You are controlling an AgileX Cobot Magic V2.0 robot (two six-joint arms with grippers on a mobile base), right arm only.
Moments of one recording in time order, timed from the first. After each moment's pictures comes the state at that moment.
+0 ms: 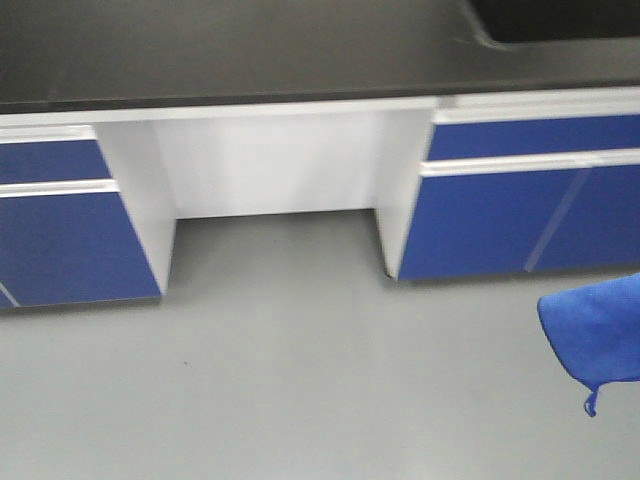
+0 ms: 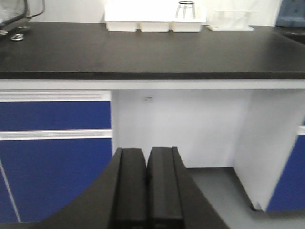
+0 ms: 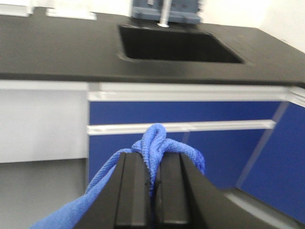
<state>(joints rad) -0.07 0.38 -0.35 -0.35 0.32 0.21</state>
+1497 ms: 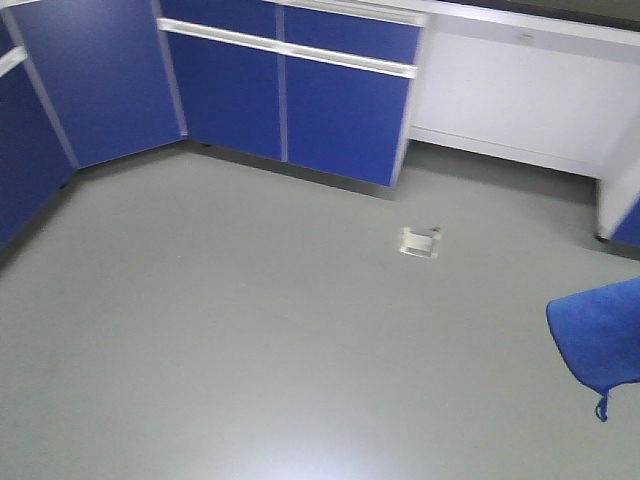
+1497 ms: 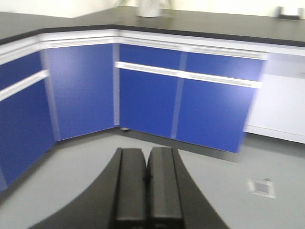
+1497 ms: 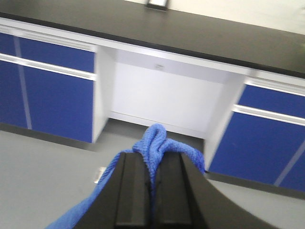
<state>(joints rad) -0.07 0.38 -0.35 -0.35 0.32 0.21</state>
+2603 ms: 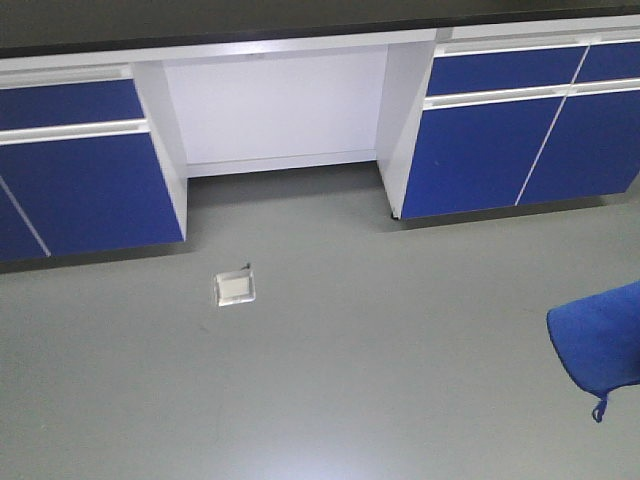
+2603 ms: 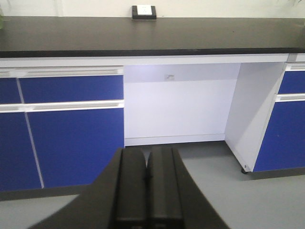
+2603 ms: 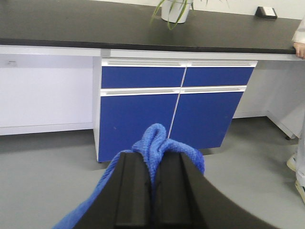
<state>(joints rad) -0.07 0.38 -0.35 -0.35 0.33 0.21</state>
